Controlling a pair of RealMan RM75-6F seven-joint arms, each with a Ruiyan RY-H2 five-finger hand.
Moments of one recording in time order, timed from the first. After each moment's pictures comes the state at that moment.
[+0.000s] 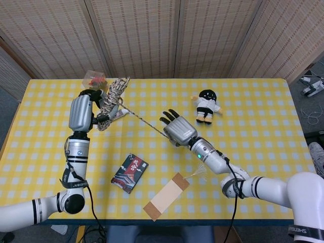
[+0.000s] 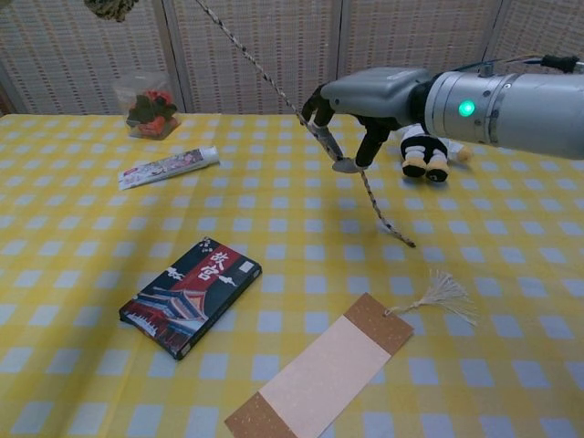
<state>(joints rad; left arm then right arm) -0.80 -1.47 -0.52 -1.73 0.89 1.37 0.31 1.04 -1.49 0.13 -1.36 -1.17 0.78 -0.29</state>
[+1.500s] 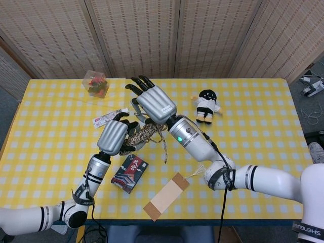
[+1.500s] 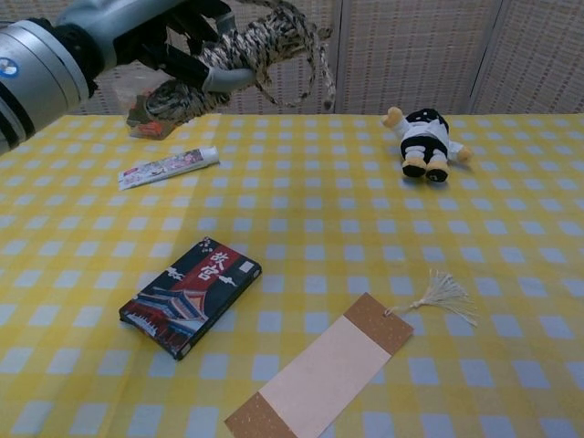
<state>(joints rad) -0.81 -1.52 -0.28 -1.71 1.19 1.26 0.29 1.20 -1.37 0.41 -1.55 -0.99 0.84 -0.31</state>
